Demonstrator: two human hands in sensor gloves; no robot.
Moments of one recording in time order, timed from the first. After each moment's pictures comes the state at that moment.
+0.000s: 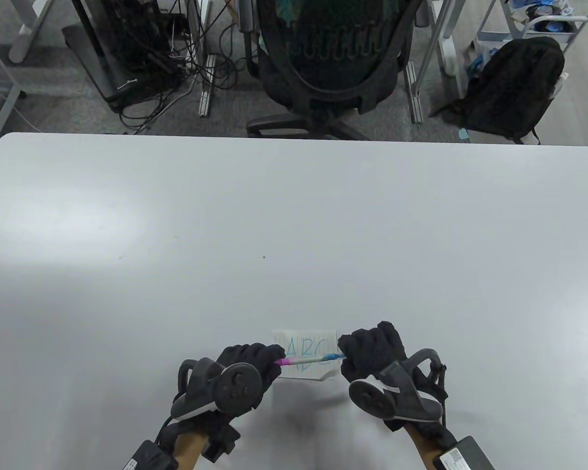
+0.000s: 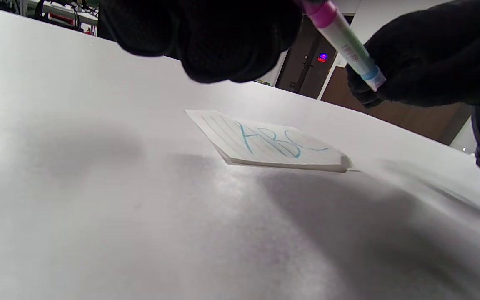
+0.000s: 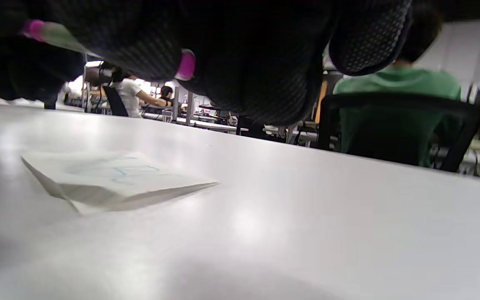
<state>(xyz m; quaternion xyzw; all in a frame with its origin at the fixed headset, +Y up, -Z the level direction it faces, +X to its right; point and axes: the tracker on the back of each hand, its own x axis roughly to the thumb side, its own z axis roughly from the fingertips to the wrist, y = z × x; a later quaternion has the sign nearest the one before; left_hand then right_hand) -0.127 -0.701 -0.123 -0.09 -0.25 0.13 0.96 0.121 -0.698 -0.131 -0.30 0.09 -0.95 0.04</state>
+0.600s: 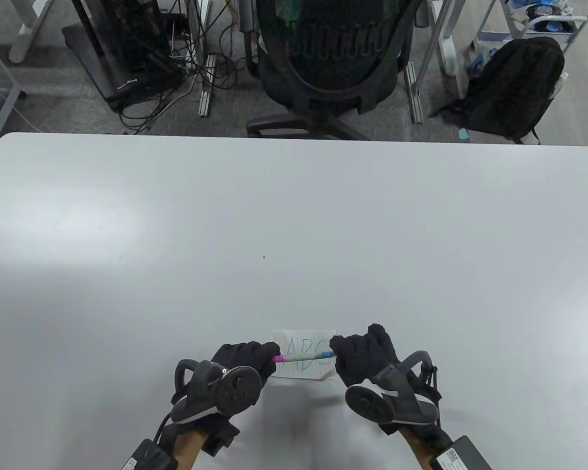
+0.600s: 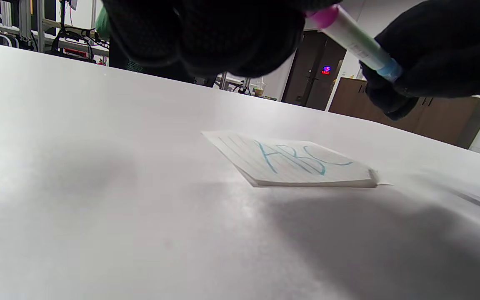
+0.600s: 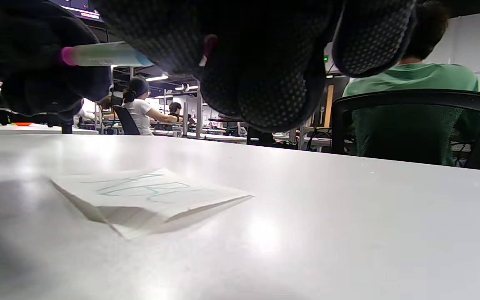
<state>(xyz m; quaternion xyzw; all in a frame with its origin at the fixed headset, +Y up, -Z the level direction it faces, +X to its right) -0.130 -0.699 -0.125 -0.05 -0.23 0.11 0.97 0.115 -0.697 -0.129 -0.30 0.08 -0.95 -0.02</state>
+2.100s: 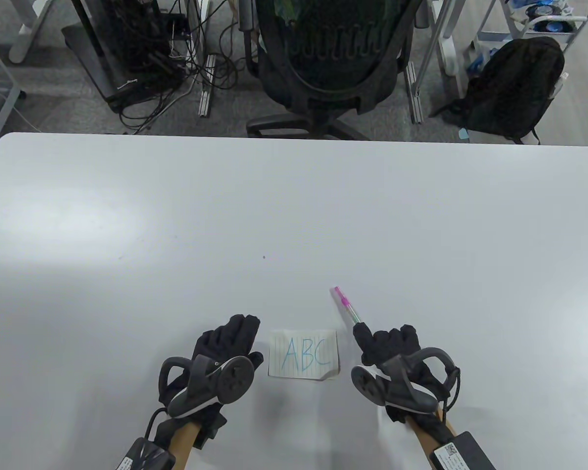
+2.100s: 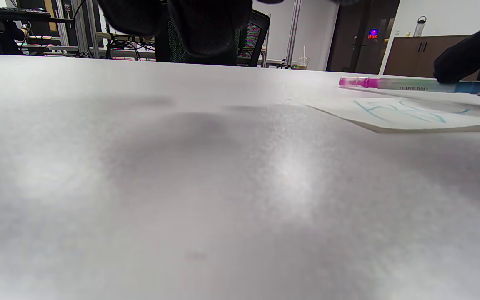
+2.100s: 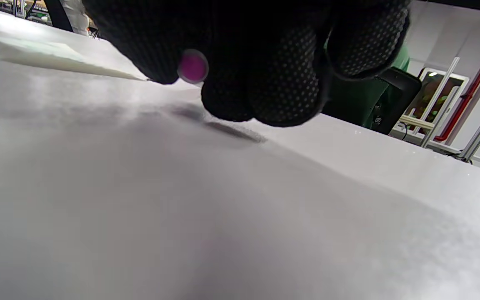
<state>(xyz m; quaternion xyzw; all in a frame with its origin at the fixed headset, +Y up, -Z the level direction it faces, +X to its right) -0.148 -0.714 -0.135 -0.07 -0.16 0.02 0.98 0.136 -0.732 -0.147 -0.22 0.01 -0.97 0.13</state>
